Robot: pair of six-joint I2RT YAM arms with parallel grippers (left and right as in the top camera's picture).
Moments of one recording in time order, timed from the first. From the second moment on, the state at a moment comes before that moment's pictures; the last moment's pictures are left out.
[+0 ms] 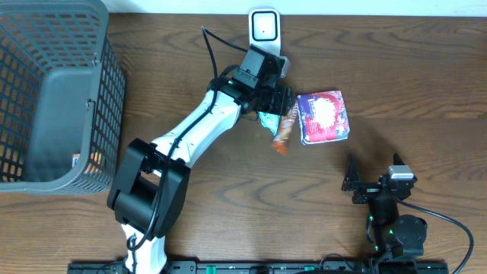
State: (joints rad) left arm -0.55 1.98 1.51 -0.45 0.38 -0.34; right arm 0.02 0.01 0.01 -0.07 -0.03 0.06
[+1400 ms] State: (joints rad) left arm 0.64 1.60 1.53 -0.91 0.26 -0.39; right arm 0.02 0.01 0.01 -0.07 -0.03 0.06
